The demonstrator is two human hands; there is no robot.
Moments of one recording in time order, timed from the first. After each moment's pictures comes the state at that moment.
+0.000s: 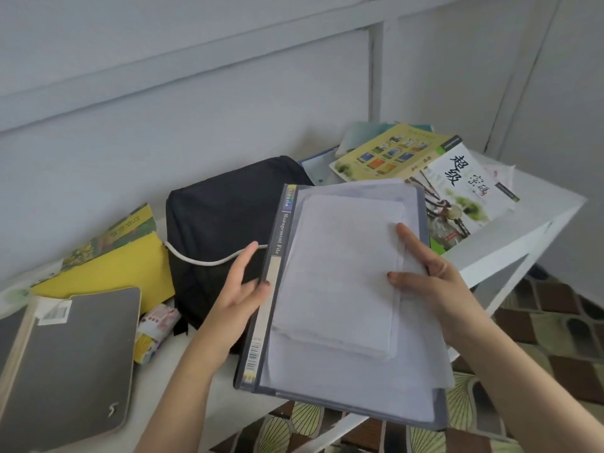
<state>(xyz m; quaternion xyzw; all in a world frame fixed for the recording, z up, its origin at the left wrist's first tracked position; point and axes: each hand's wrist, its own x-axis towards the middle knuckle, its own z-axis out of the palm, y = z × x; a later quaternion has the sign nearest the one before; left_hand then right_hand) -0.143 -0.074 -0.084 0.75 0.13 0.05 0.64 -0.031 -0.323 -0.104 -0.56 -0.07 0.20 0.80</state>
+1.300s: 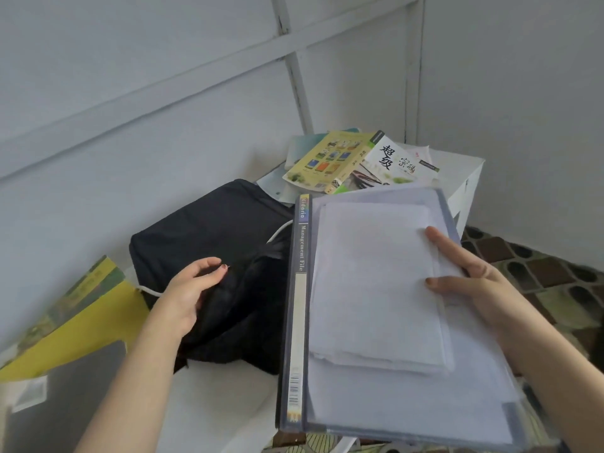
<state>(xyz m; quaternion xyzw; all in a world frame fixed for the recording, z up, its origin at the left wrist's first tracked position) -0.103 -0.005 -0.062 0.74 0.22 0.02 0.63 -0.124 -0.376 -0.095 -0.54 0.02 0.10 0.83</state>
